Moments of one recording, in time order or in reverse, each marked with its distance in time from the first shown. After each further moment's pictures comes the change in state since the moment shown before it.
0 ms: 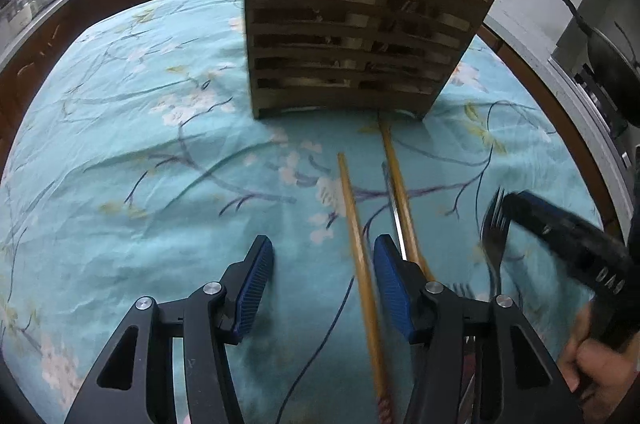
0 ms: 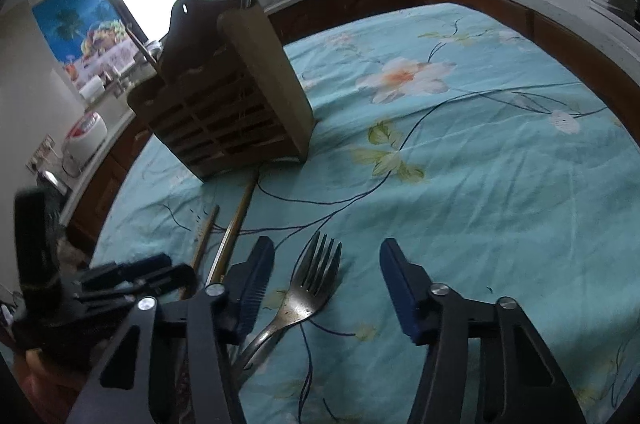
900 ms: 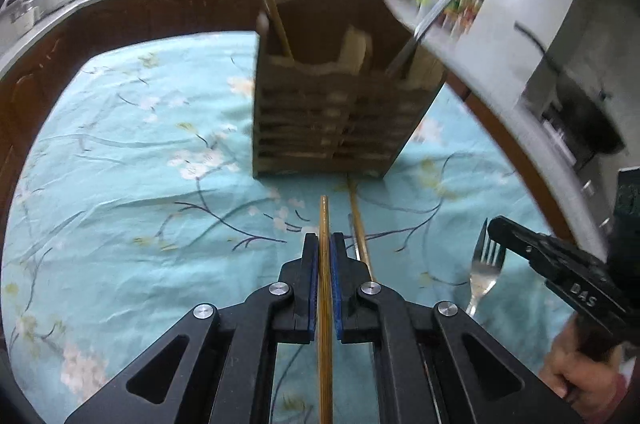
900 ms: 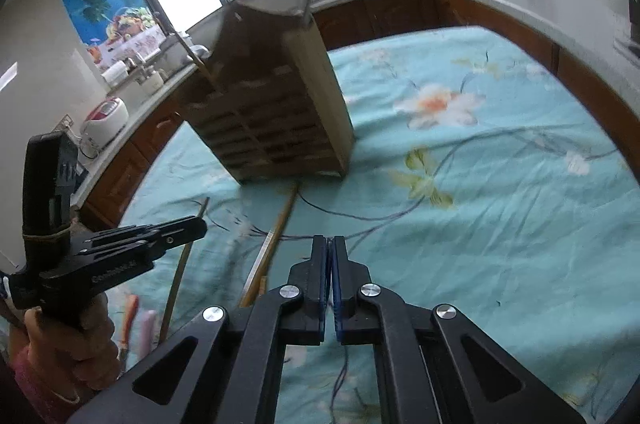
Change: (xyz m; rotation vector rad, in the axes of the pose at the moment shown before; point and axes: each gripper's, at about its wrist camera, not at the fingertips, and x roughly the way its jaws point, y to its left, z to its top) left arm -0.060 0.008 -0.007 -0.031 -0.179 -0.093; right arm -0.042 0.031 0.010 -0.092 -0.056 0.061
